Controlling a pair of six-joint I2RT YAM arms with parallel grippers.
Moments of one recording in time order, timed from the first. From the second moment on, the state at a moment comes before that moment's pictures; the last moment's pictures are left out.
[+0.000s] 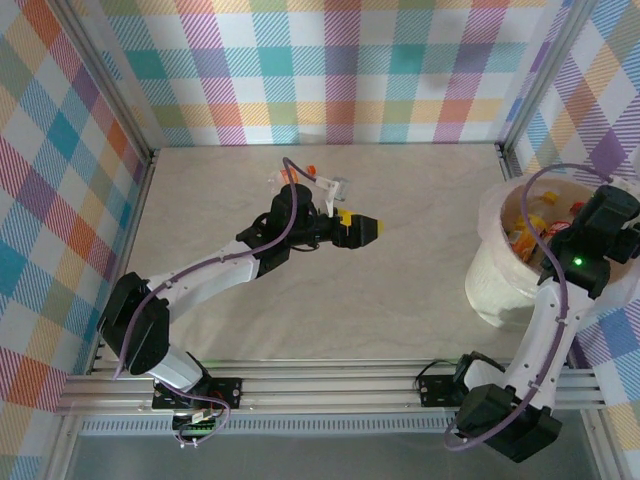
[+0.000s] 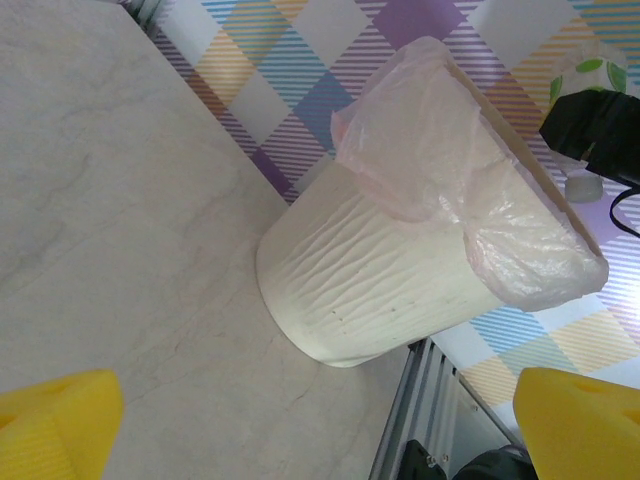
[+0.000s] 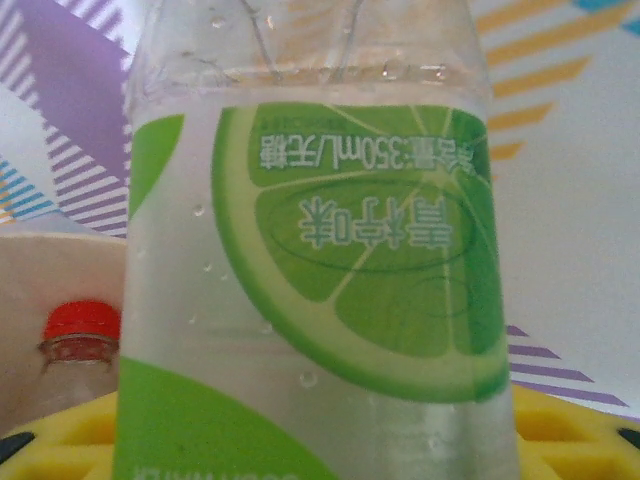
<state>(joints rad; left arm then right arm) -0.76 1.54 1.14 0.15 0.47 -0.61 -0.58 0.97 1.14 -0.50 0.46 -0.18</state>
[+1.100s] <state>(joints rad) -0.76 1.60 1.15 0.12 0.43 -0.63 -0.60 1.09 1.33 -0.91 0.11 0.10</state>
